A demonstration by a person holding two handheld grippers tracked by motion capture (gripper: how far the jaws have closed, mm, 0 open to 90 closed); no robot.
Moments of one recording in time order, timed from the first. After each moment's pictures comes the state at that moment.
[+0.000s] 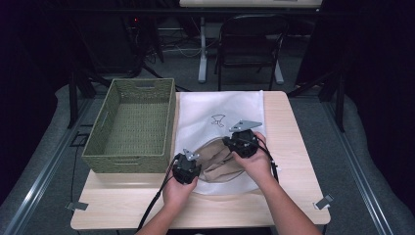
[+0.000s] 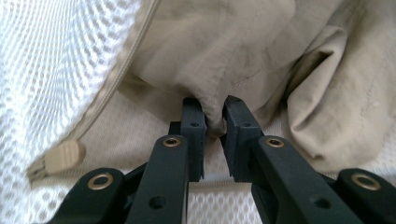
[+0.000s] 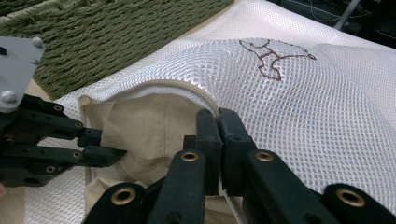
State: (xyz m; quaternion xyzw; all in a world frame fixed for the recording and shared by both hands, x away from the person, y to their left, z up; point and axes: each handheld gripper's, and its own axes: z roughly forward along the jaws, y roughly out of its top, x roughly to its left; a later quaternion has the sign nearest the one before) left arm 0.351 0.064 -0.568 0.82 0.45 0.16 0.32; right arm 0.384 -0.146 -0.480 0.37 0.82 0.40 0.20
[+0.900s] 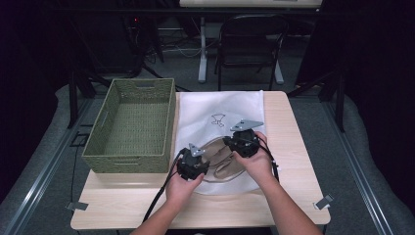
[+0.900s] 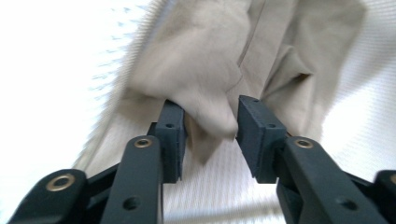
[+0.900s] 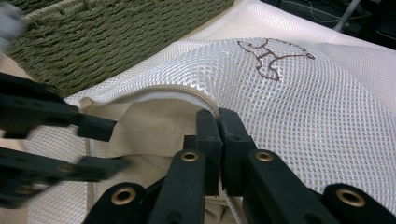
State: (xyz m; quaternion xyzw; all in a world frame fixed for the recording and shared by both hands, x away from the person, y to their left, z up) left arm 0.344 0.060 -0.535 0.83 0.41 0.16 0.35; right arm 0.383 -0.149 -0.477 0.37 0.81 0.41 0.20
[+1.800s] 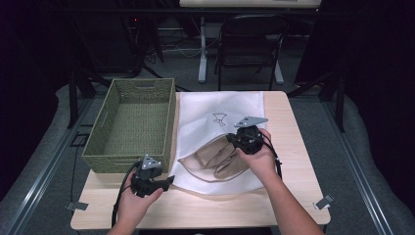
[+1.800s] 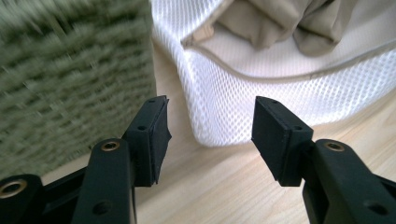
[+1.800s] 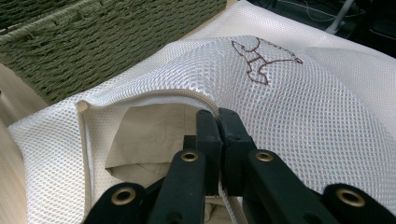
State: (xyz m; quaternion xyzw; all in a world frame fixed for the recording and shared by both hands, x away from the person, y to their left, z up) left arm 0.298 0.165 -0.525 0.81 0.46 0.13 0.33; right arm 0.387 -0.158 -0.468 0.38 0.81 0.41 0.19
